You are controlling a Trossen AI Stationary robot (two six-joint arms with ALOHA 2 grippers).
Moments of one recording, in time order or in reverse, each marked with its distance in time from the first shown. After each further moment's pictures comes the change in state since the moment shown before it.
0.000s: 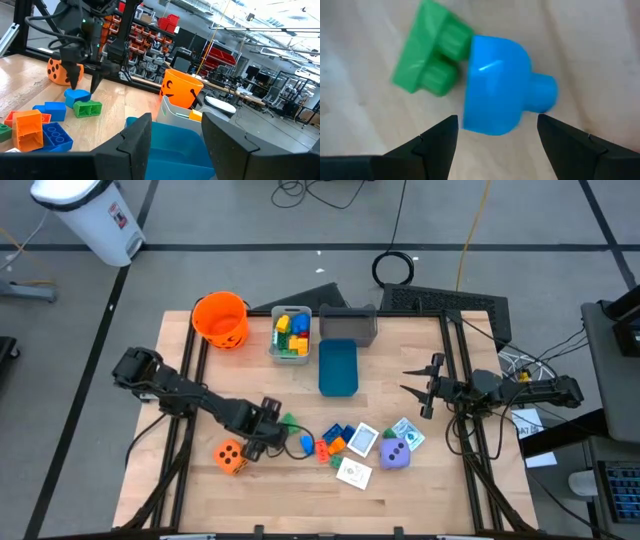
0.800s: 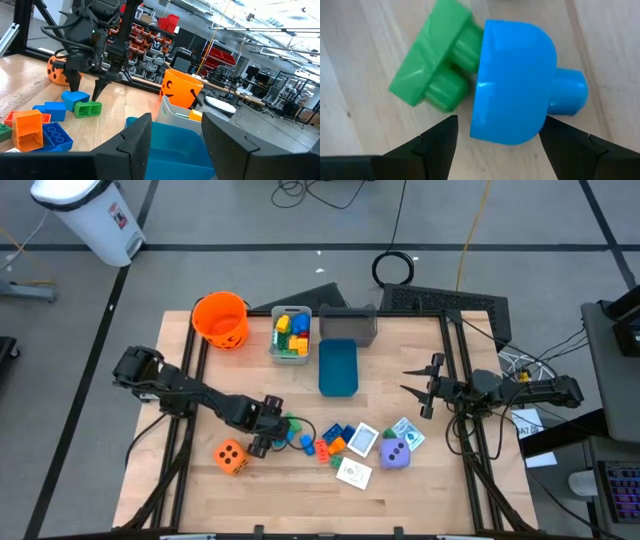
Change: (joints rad) left arm 0.057 0.000 -0.112 0.235 0.039 -0.007; right arm 0.000 0.000 0.000 0.000 0.000 -0.001
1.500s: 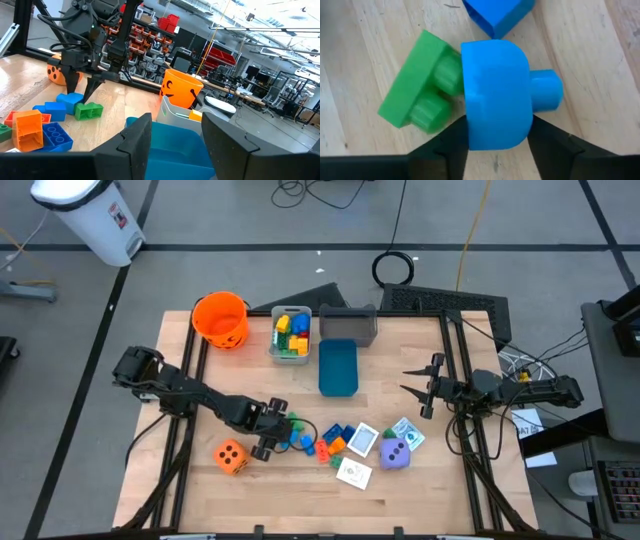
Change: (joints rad) left arm -0.002 0.000 0.000 0.093 0.030 0.007; right arm 0.000 0.000 0.000 0.000 0.000 0.001
